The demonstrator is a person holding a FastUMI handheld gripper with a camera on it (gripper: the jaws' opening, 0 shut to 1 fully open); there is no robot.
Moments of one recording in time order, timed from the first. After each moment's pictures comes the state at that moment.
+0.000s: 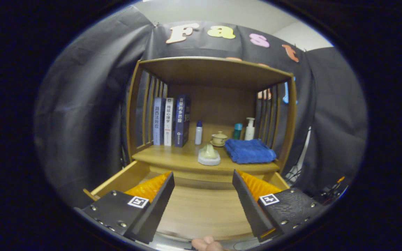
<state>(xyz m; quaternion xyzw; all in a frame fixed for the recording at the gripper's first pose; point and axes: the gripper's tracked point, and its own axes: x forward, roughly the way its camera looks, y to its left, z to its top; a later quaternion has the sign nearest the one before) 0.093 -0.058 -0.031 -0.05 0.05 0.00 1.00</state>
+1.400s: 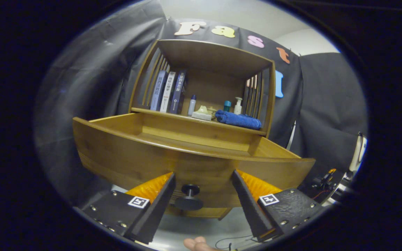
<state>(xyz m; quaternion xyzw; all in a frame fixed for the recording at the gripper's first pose) 0.032 -0.071 -0.181 -0.07 0.06 -0.03 1.00</state>
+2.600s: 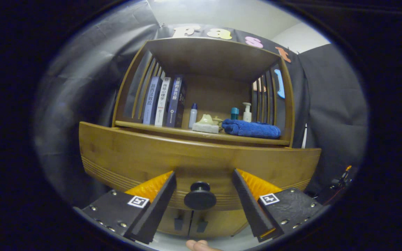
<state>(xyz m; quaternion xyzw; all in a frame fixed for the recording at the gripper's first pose) 0.162 -0.056 -0.176 -0.05 -0.01 -0.01 1.00</state>
